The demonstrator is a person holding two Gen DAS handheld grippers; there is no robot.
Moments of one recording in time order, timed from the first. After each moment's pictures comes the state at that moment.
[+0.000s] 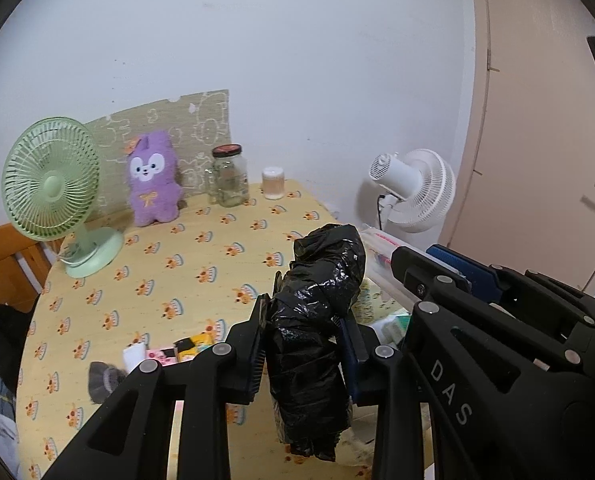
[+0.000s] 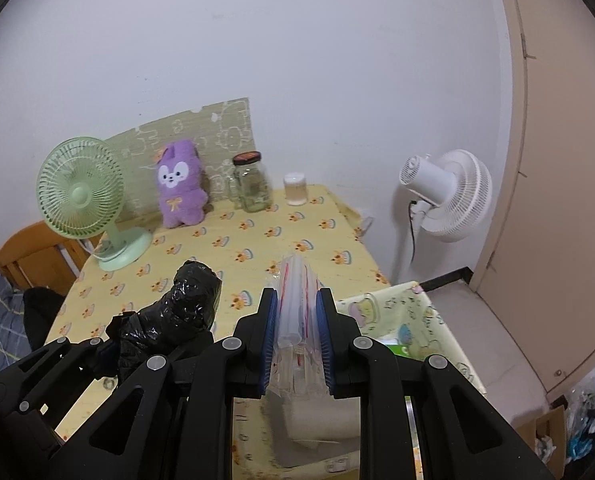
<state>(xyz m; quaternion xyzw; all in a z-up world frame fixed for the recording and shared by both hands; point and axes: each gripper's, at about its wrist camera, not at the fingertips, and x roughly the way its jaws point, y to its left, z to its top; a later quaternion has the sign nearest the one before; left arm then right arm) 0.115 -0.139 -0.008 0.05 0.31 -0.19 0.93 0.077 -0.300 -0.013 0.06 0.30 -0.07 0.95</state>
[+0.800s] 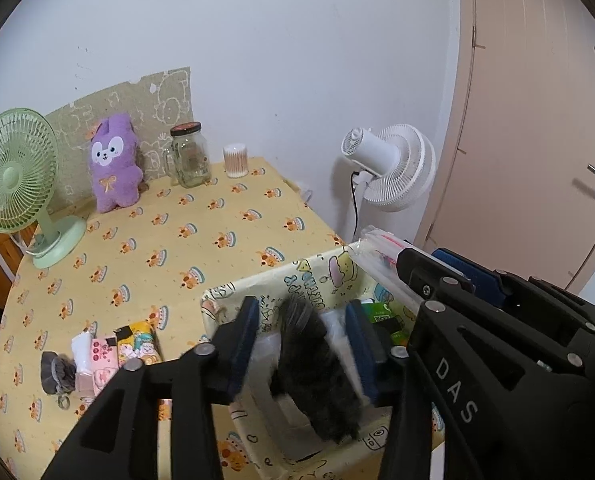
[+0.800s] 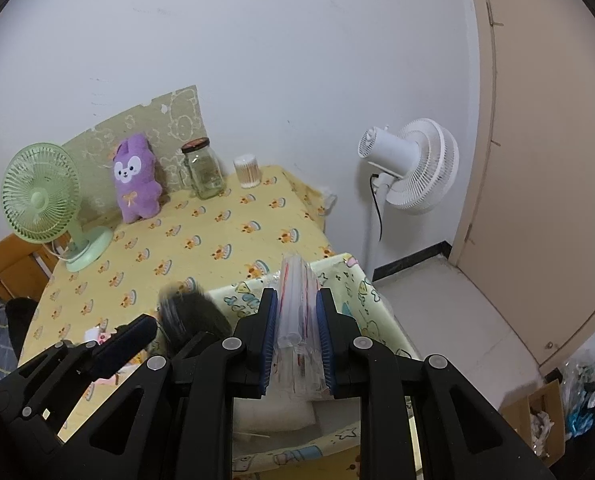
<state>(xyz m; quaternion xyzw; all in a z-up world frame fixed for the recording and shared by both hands) 0.120 -0.191 -0.038 0.06 0.34 -0.21 0.91 0.073 -0.360 -0.044 0.09 0.32 -0.11 0.94</state>
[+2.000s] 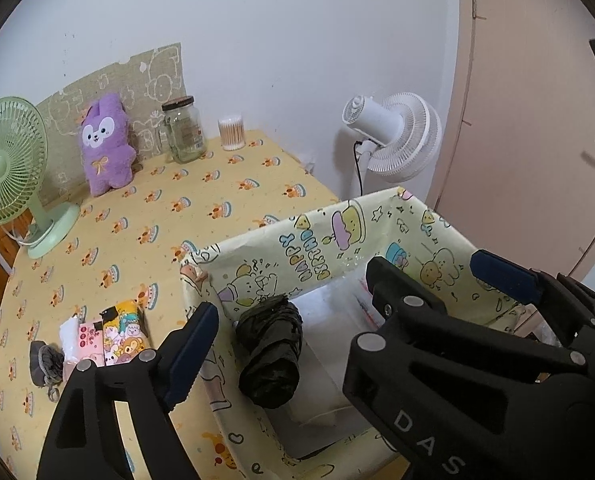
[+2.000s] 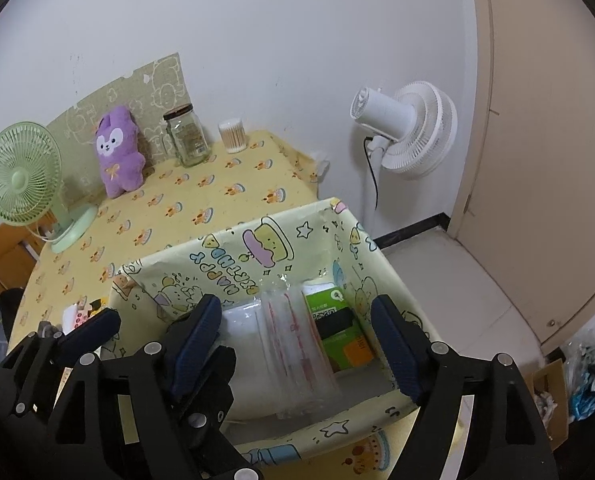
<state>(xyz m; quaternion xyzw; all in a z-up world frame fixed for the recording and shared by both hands) 0.124 -0.201 -0.068 0.09 0.37 -0.20 0.90 0.079 -0.371 -0.087 0.10 0.36 -0.11 0.92</state>
